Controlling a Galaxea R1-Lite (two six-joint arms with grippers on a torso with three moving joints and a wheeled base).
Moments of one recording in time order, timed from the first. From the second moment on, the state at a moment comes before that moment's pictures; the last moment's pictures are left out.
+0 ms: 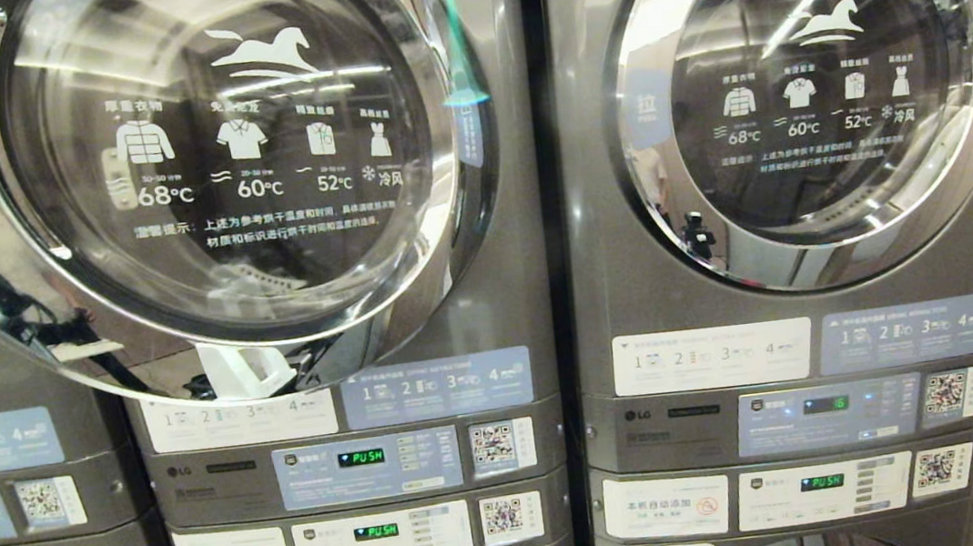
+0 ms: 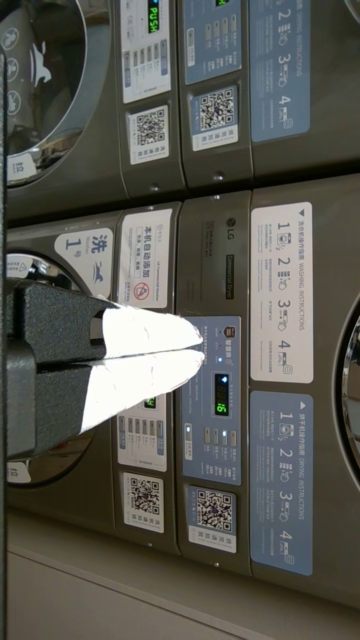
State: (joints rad) left arm 0.22 0.89 -0.63 -0.21 0.08 -0.39; right arm 0.01 0.00 0.00 0.00 0.00 0.02
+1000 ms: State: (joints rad) left arm 0.52 1.28 -0.77 -0.51 -0.47 -0.19; right arm 0.01 0.00 0.00 0.00 0.00 0.02
